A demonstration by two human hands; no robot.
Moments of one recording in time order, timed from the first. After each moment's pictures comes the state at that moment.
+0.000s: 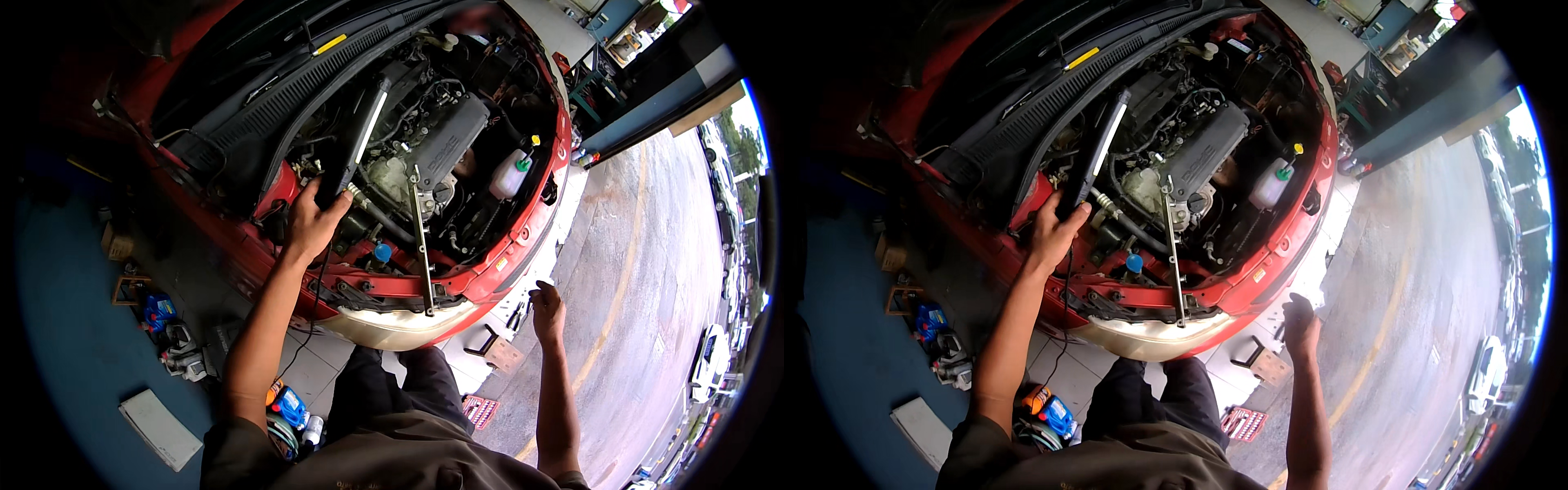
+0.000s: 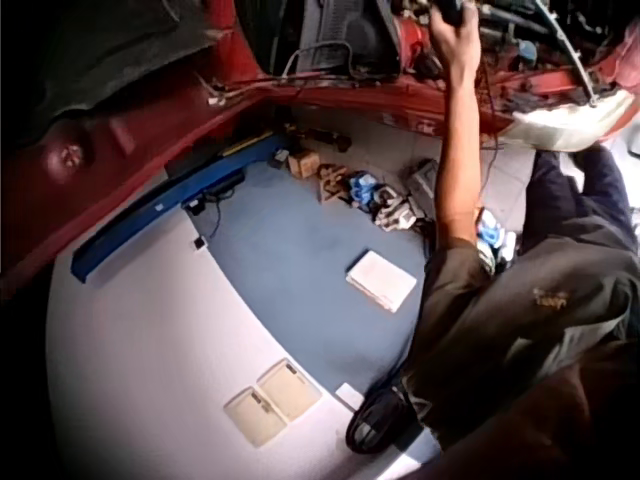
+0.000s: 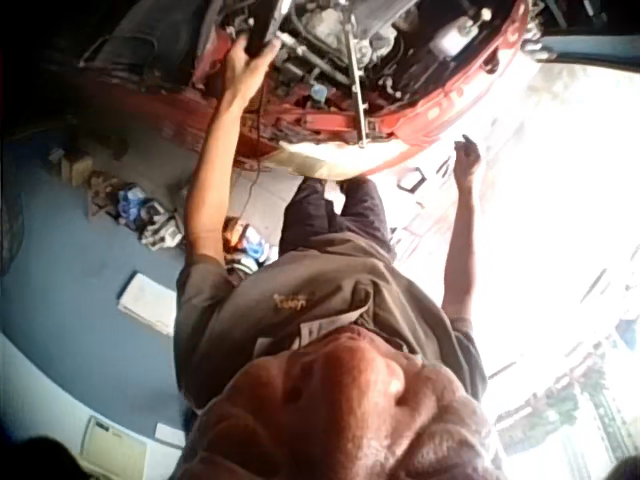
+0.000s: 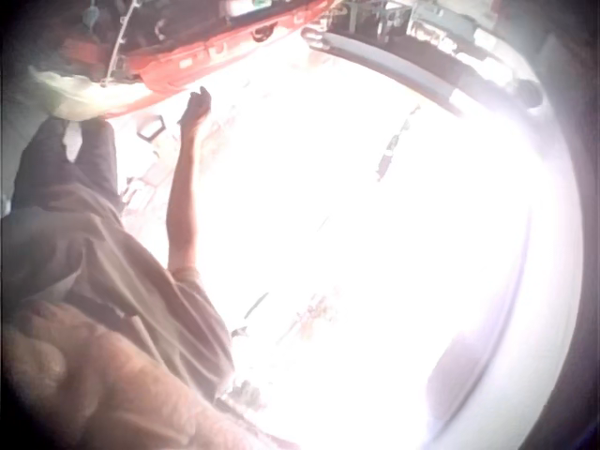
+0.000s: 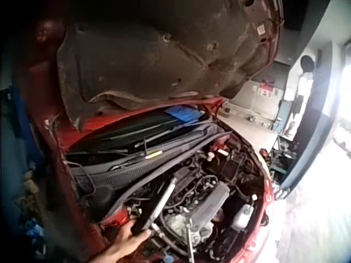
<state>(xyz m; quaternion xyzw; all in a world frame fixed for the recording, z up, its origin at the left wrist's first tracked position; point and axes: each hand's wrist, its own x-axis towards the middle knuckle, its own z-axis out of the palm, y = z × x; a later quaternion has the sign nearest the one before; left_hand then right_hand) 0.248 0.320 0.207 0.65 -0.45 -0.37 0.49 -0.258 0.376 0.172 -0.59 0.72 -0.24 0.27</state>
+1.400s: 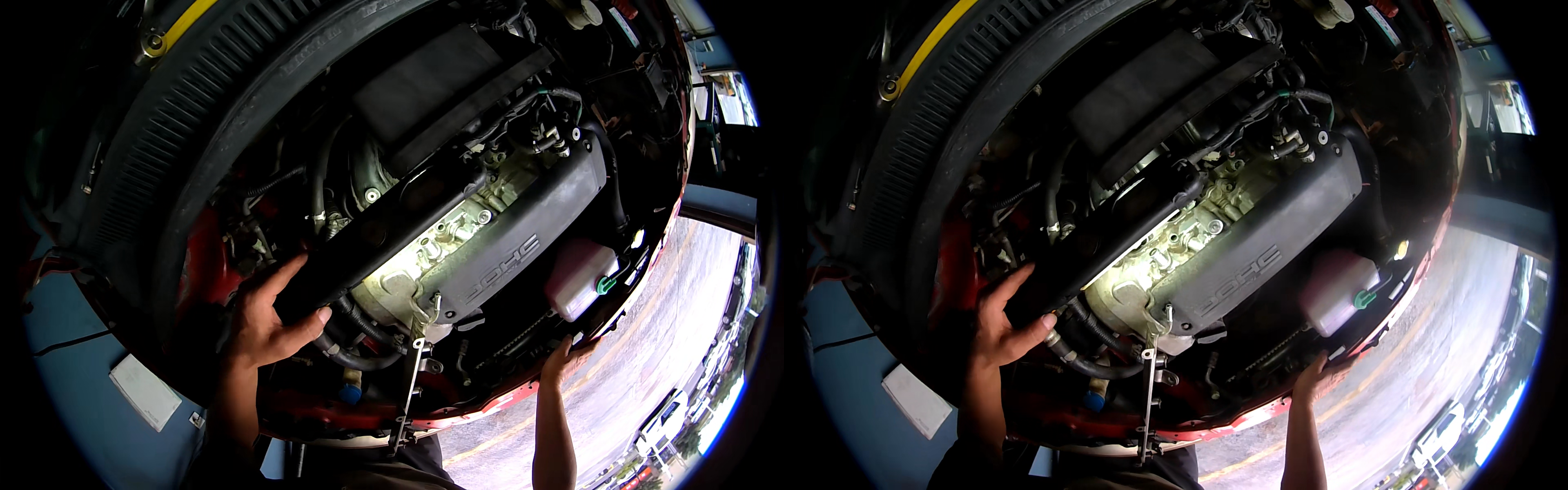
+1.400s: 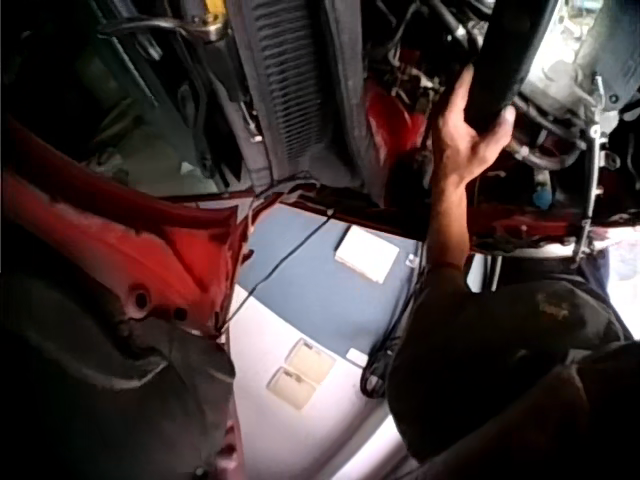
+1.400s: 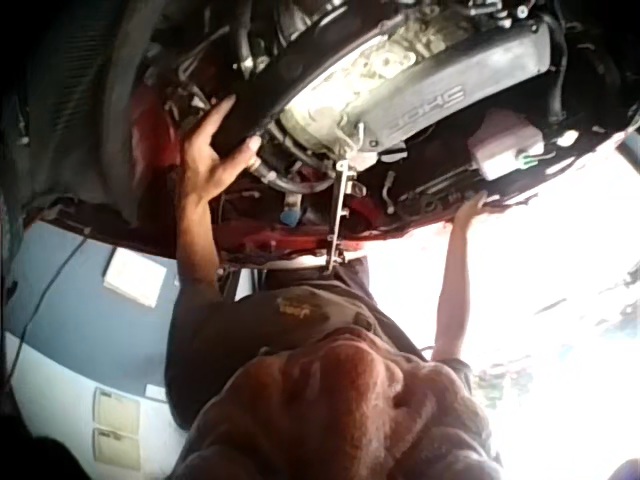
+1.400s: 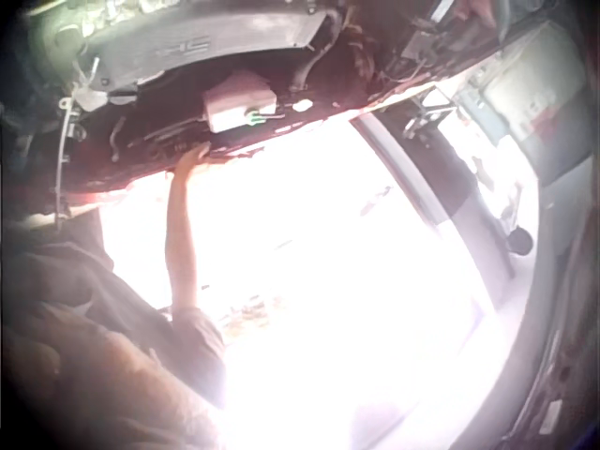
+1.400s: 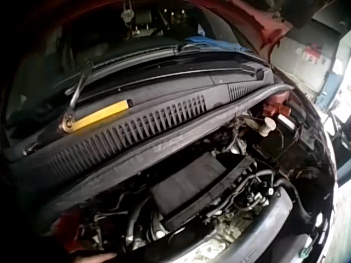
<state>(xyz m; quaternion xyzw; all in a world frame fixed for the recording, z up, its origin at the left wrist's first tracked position) 0.280 0.150 0.108 0.70 -0.45 -0.44 0.34 -0.272 0.108 -0.043 -0.52 0.84 -0.10 0.05</state>
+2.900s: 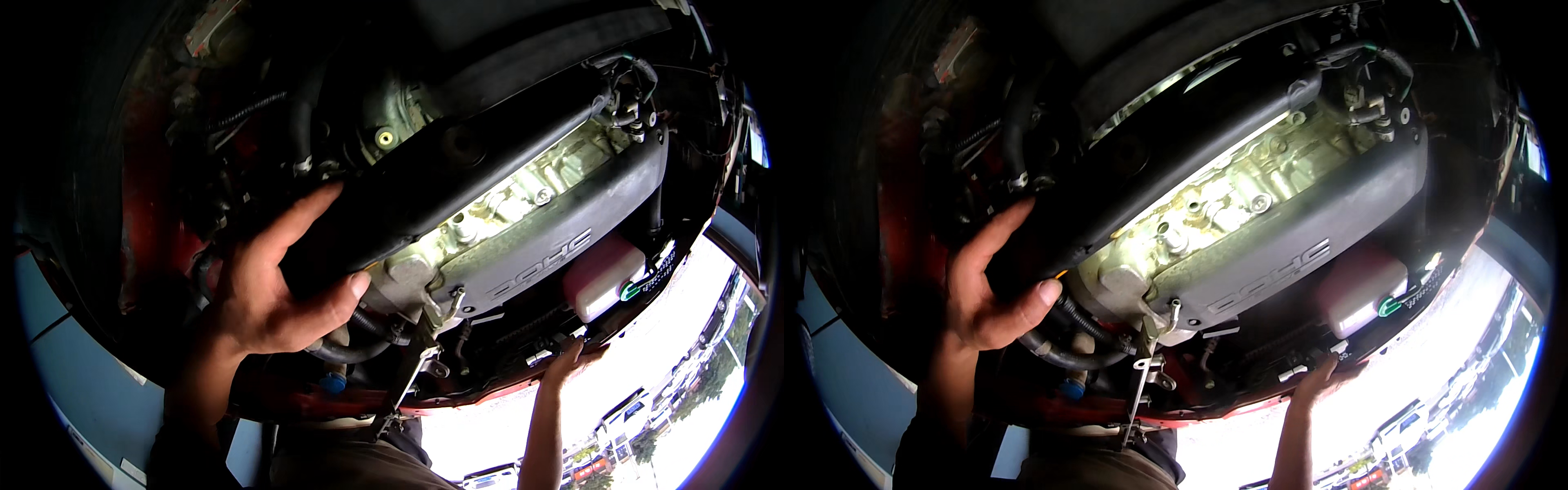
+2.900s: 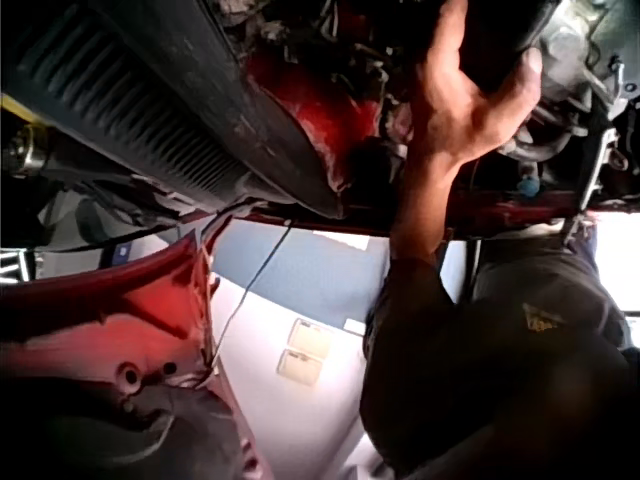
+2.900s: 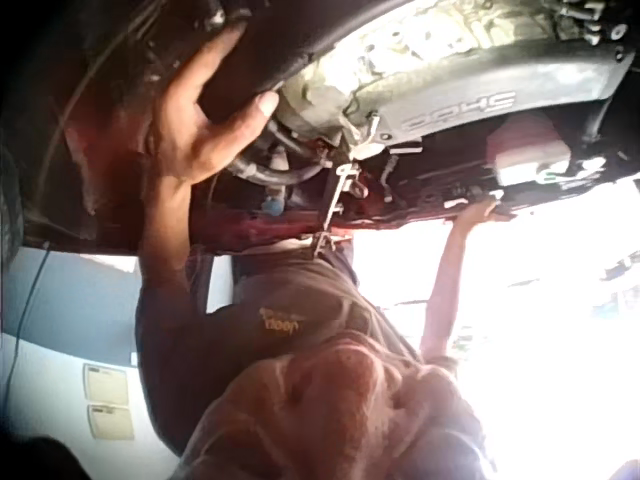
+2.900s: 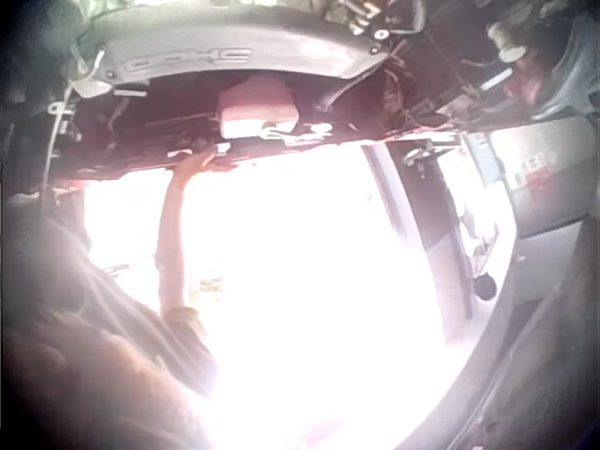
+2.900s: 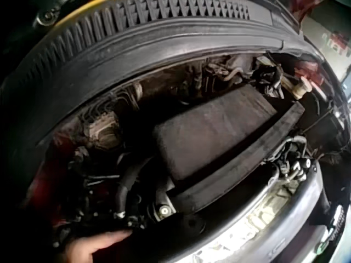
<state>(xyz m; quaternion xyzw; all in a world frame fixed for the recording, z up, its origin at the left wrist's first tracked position) 0.265 0.120 0.060 0.65 -0.47 -0.43 0.40 -0.267 0.108 -0.039 -0.50 0.84 -0.18 0.11</state>
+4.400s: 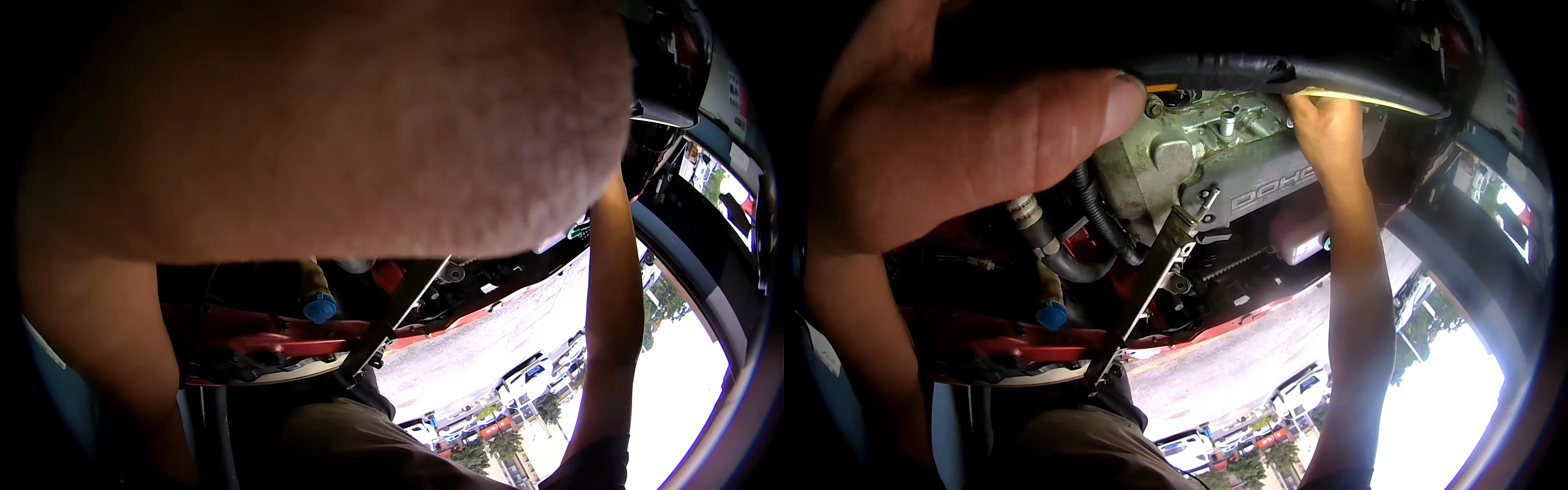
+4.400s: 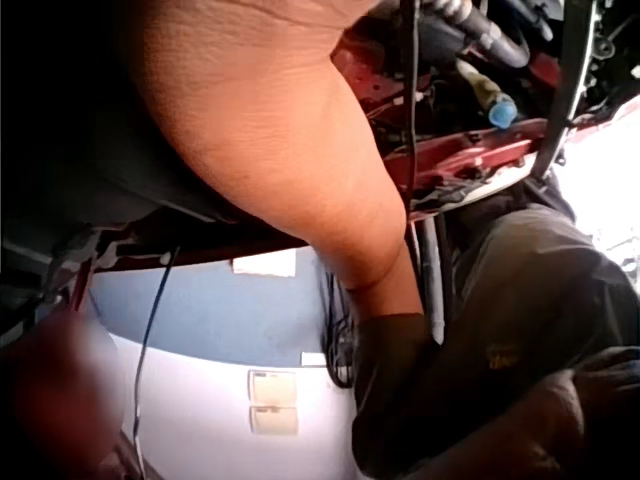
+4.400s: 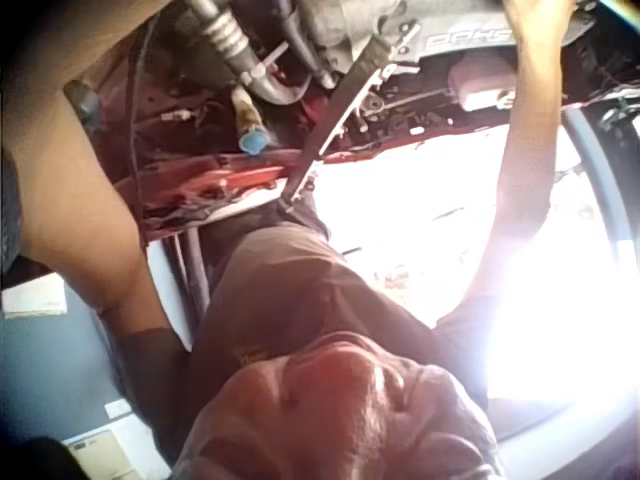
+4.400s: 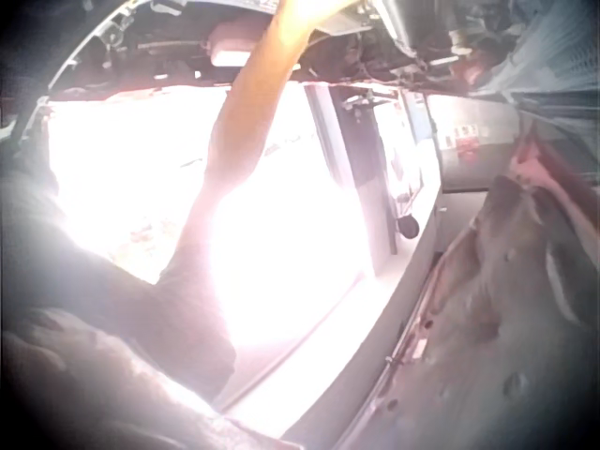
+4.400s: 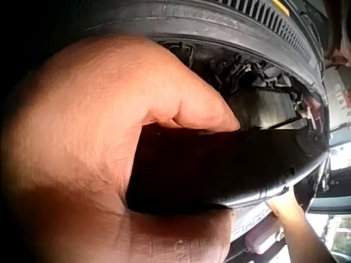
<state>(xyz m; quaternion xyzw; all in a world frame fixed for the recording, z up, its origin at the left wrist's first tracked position) 0.301 0.123 0.090 0.58 -0.58 -0.37 0.42 0.042 -0.085 0.036 -0.87 0.37 -0.07 0.32</state>
